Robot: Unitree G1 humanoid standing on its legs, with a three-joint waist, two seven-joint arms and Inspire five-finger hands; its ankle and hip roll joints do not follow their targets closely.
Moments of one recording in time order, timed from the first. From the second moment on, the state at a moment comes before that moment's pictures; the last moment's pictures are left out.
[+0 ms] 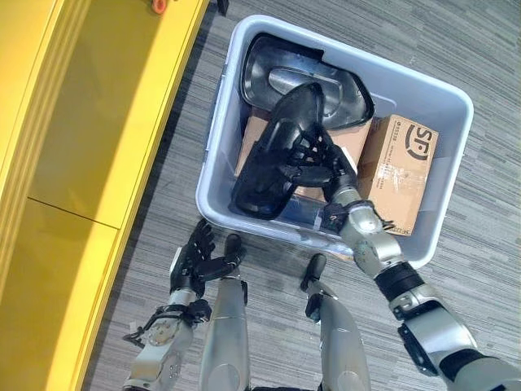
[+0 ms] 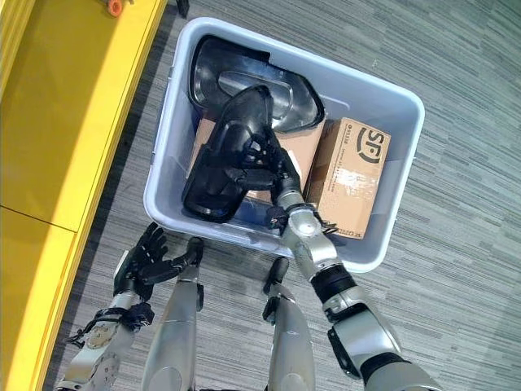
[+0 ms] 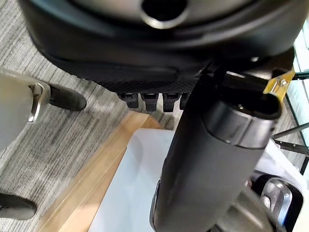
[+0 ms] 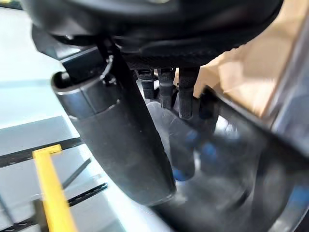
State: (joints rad) left arm 0.09 0.43 -0.20 0.11 -0.62 -0.15 0.17; right arm -0.75 -0.31 0.34 0.55 0.53 -0.06 -0.18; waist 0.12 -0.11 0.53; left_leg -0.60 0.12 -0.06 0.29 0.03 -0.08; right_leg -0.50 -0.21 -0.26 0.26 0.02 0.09
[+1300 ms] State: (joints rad) left arm 0.09 0.46 -0.18 0.11 -0.66 -0.16 0.17; right arm -1.10 -0.23 0.46 0.69 0.34 -0.02 -0.22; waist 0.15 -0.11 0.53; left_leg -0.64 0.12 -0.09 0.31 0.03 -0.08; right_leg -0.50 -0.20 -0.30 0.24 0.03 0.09
